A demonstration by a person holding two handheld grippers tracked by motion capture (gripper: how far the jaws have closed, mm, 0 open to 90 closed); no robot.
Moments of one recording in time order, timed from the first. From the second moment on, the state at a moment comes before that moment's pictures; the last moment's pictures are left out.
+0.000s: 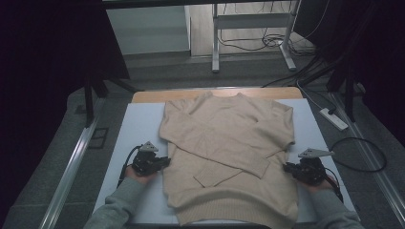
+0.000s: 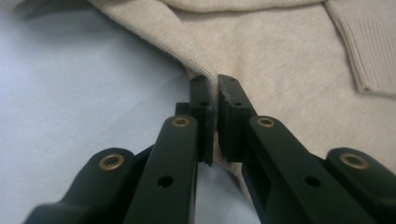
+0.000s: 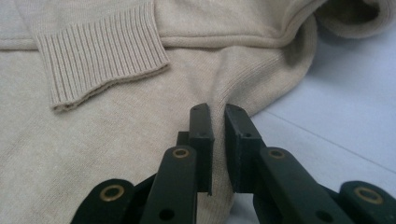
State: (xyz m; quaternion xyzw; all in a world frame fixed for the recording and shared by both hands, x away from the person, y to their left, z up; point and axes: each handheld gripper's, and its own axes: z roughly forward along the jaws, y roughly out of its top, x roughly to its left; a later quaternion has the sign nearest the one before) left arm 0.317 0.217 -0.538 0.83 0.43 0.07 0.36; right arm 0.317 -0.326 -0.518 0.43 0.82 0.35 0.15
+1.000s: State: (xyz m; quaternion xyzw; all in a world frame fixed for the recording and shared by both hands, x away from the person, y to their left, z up) left arm 0.258 0.236 -0.541 0.80 0.45 0.05 0.39; right arm 0.246 -0.340 -0.517 0.44 0.82 0.36 0.12
